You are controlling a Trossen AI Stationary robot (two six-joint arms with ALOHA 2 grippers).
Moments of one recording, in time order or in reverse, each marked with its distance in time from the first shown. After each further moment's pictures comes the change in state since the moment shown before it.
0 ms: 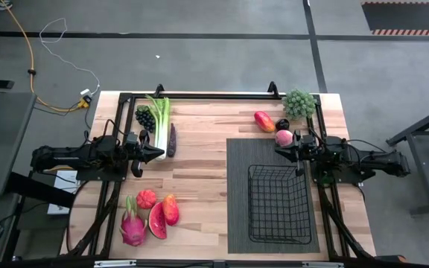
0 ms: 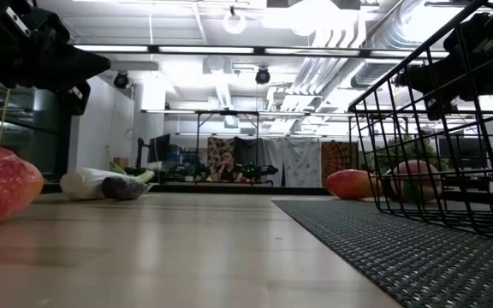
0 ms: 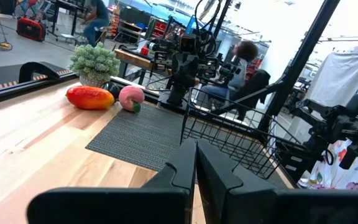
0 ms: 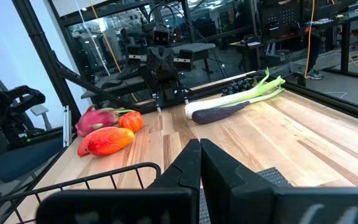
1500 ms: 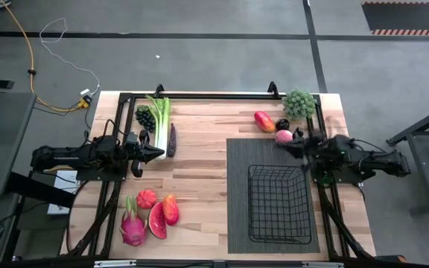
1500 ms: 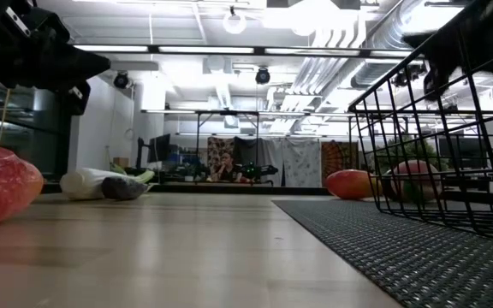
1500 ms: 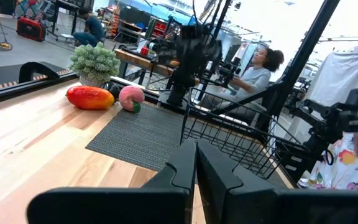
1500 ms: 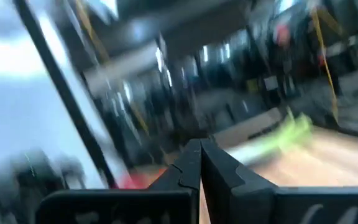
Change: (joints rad) left arm 0.000 0.000 0.000 0.000 0.000 0.000; right arm 0.000 0.001 -0.002 0.313 0.038 0.223
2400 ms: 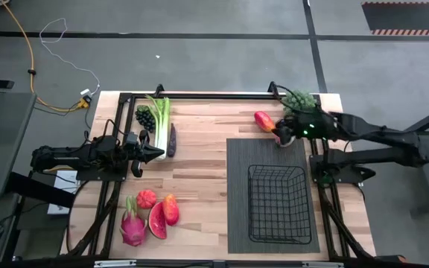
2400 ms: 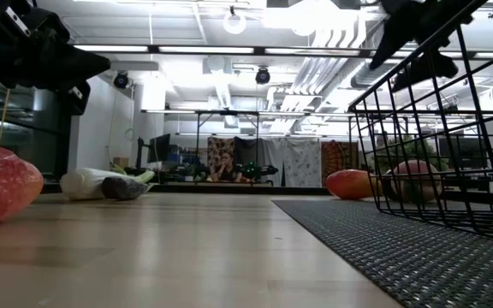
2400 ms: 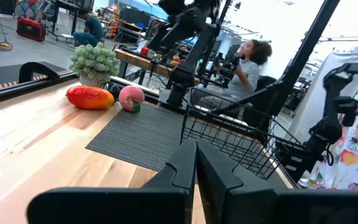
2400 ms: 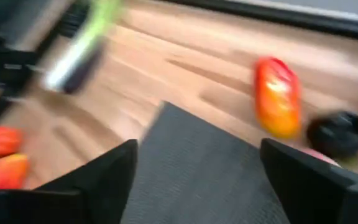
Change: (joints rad) left arm 0.000 0.000 0.000 0.000 0.000 0.000; right arm -0.177 0.824 0.854 -1.135 0.176 0.322
